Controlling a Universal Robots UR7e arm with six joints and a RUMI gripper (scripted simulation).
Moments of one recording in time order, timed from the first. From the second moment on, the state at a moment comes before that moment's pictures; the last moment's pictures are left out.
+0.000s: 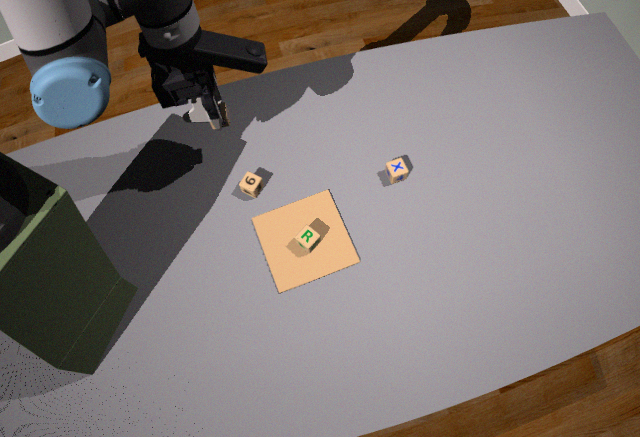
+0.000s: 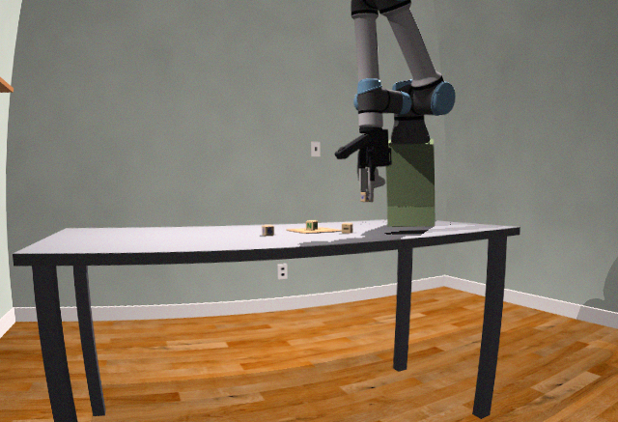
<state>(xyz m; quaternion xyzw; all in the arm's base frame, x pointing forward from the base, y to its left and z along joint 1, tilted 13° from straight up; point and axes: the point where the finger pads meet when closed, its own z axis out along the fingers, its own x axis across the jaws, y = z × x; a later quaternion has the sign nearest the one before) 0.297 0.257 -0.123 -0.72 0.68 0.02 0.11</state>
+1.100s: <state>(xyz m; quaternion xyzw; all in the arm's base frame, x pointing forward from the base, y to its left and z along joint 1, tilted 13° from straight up) 0.310 0.249 -0.124 -0.77 0.63 0.01 0.11</state>
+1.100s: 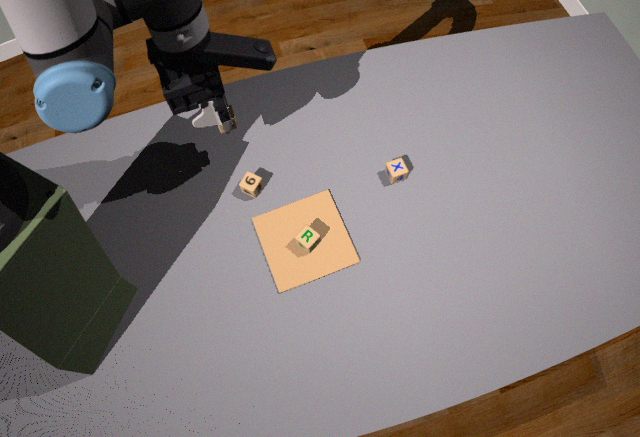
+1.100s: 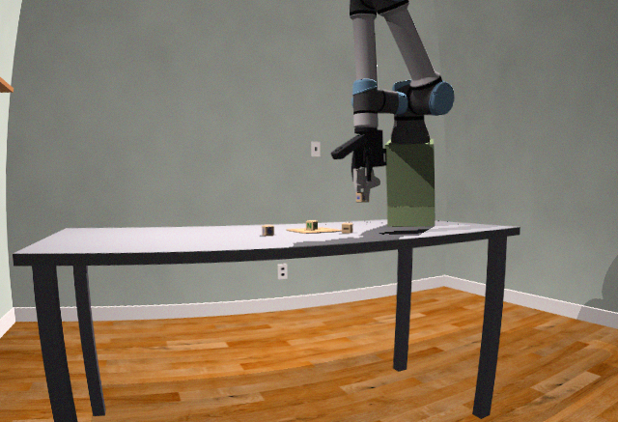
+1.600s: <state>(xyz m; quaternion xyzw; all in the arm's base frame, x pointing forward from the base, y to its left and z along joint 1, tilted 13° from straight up) 0.338 0.227 -0.126 -0.86 0.50 -0.01 0.10</state>
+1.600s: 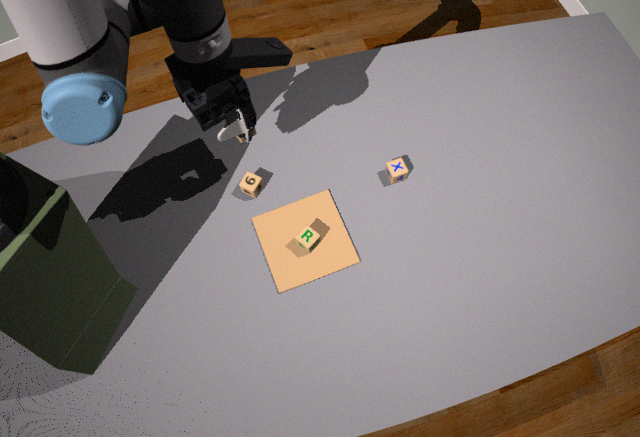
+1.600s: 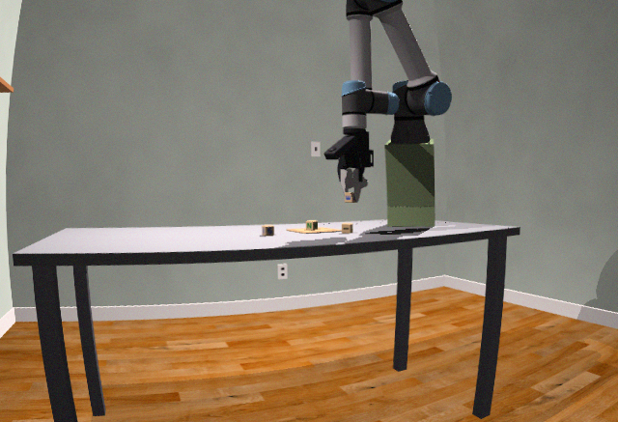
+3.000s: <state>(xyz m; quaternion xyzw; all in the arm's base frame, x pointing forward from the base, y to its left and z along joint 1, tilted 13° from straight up) 0.399 0.136 -0.131 -0.99 0.05 -0.05 0.09</state>
